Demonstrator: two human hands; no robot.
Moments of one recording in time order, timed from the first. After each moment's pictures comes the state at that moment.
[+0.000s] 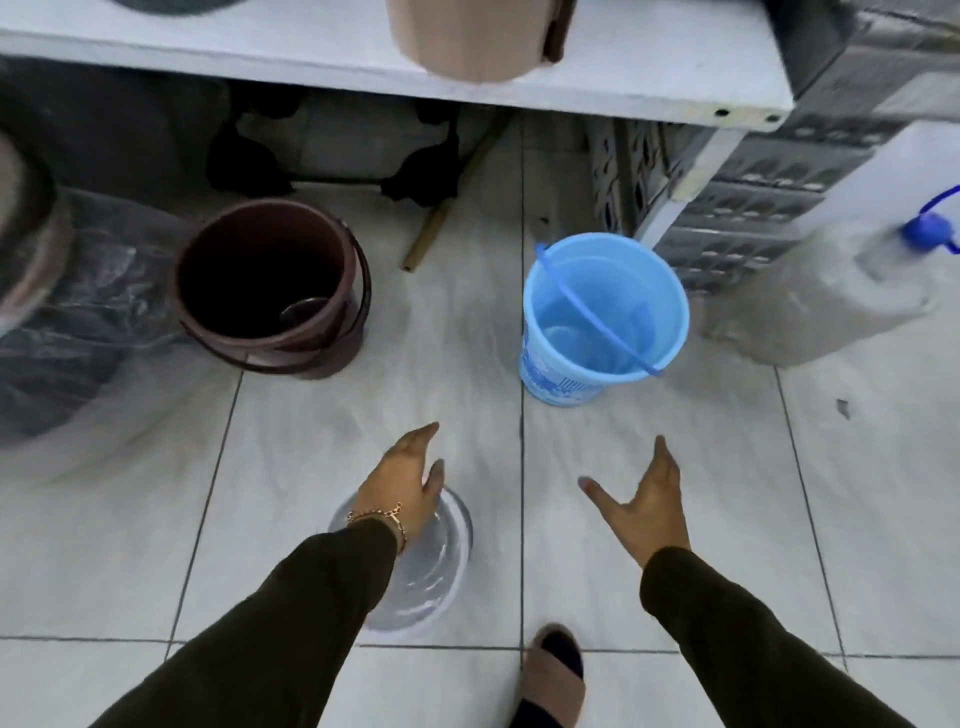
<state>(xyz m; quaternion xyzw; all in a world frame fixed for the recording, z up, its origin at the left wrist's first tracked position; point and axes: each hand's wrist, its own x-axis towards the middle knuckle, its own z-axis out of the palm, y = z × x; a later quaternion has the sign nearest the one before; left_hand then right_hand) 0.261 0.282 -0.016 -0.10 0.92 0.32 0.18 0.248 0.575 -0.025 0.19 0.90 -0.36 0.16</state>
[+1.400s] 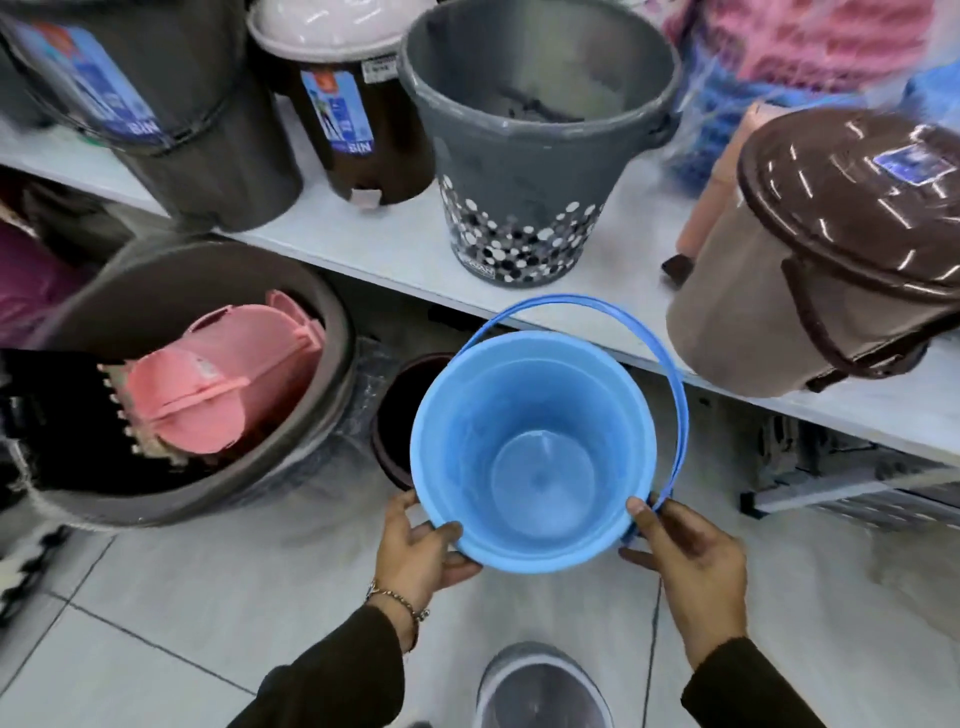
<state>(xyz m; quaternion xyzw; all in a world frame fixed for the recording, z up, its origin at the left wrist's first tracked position) 0.192 0.045 0.190 -0.48 0.47 0.75 0.02 0.100 0.279 0.190 0.11 0.70 -0.69 0.13</state>
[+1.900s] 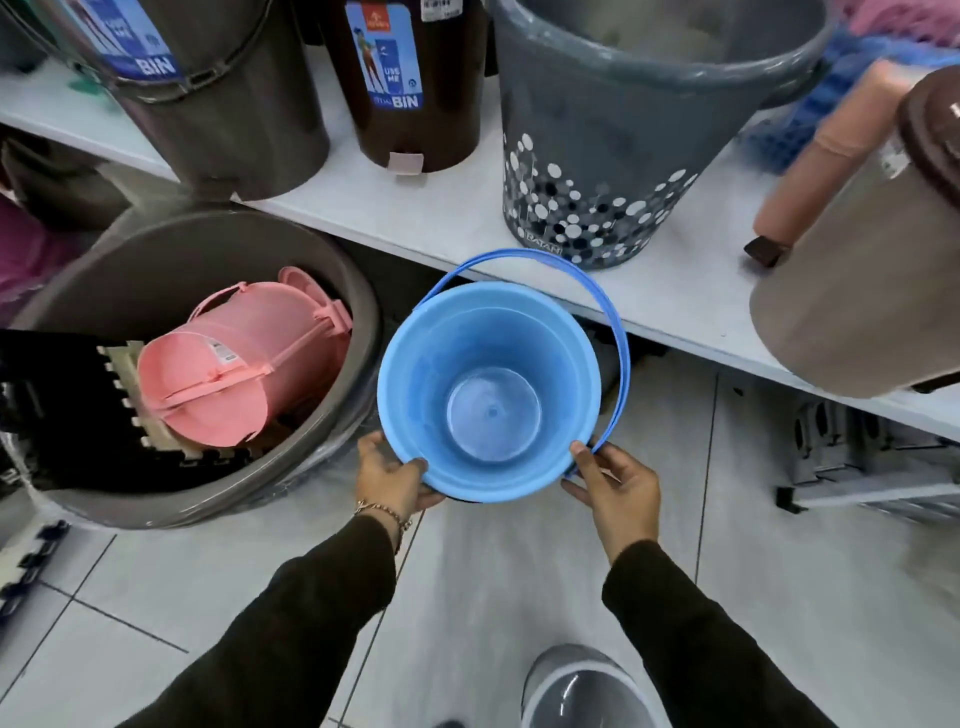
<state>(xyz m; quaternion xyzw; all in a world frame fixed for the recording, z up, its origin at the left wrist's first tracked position) 0.157 -0.082 0.129 -0.53 0.49 0.69 -0.01 0.077 0.131 0.118 0.14 0.69 -0.69 0.17</state>
